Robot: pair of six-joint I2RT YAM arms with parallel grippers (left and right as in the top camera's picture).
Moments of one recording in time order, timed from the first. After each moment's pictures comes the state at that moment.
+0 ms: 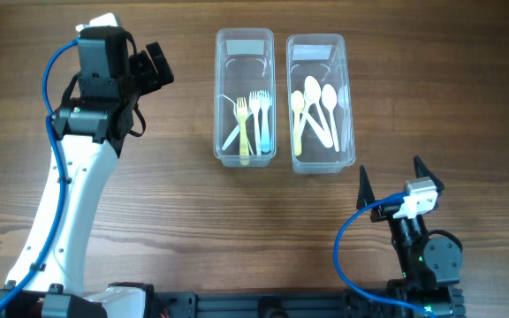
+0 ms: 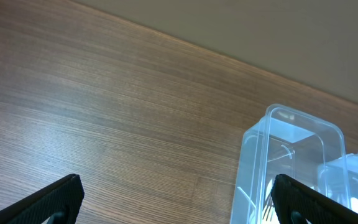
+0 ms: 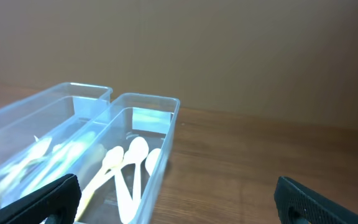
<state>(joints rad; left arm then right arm) -0.09 1.45 1.30 -0.54 -0.15 -0.38 0.07 0.02 0.01 0.00 -0.08 -0.09</state>
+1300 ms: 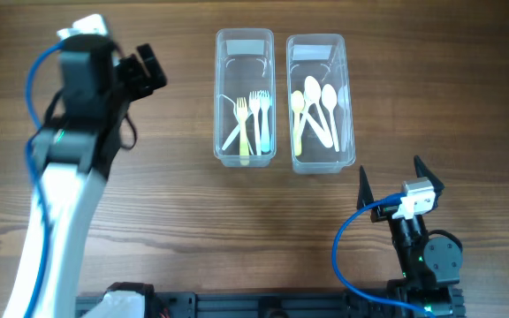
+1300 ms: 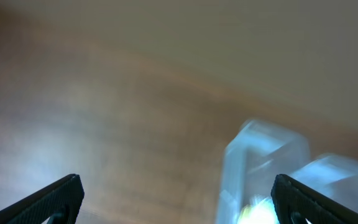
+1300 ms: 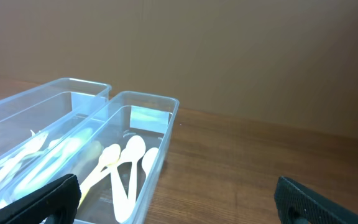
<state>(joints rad) -0.09 1.28 1.30 -0.58 -0.15 -0.38 0.07 0.02 0.01 0.00 -0.08 -0.12</state>
